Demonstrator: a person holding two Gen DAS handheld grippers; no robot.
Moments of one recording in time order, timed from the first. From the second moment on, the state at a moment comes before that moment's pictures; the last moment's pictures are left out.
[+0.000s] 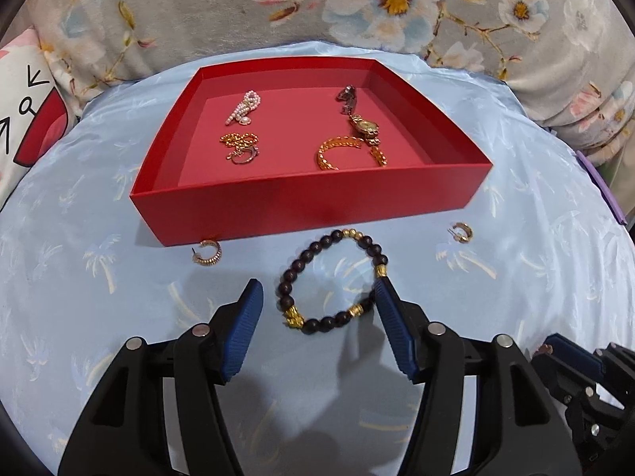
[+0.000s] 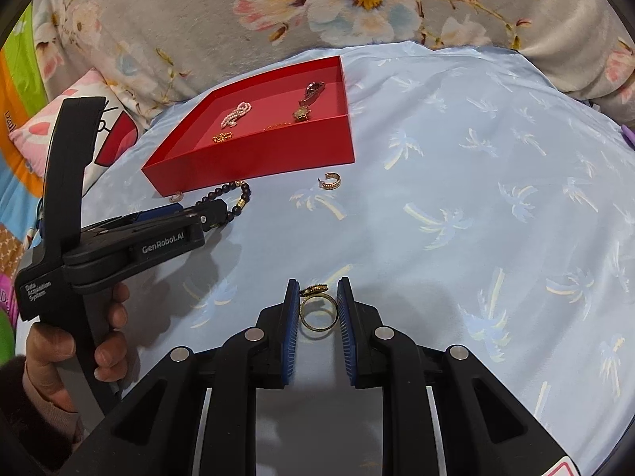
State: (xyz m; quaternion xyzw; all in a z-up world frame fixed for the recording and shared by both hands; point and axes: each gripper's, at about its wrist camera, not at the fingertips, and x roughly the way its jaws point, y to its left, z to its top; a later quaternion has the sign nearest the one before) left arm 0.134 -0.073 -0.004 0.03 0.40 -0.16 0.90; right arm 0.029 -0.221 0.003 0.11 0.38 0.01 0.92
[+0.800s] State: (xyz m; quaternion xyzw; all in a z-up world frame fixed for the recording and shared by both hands) left arm 0.144 -0.078 -0.001 0.04 0.41 -0.17 0.89; right arm 0.030 -0.227 -0.002 0.12 0.38 0.02 0.92
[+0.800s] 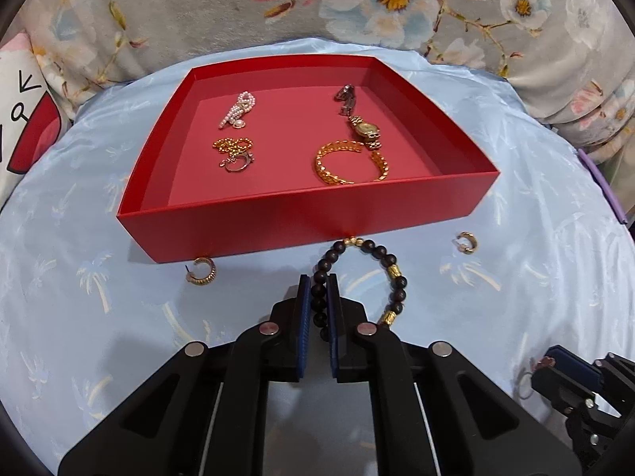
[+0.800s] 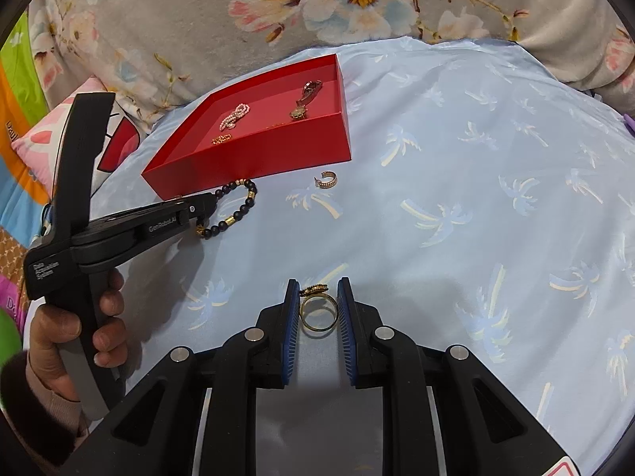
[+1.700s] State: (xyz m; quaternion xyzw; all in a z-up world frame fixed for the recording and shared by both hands) left arm 0.178 -0.065 0.115 -0.01 0.33 -0.21 0.92; right arm 0.098 -0.229 0.076 0.09 0.32 0.05 0.94
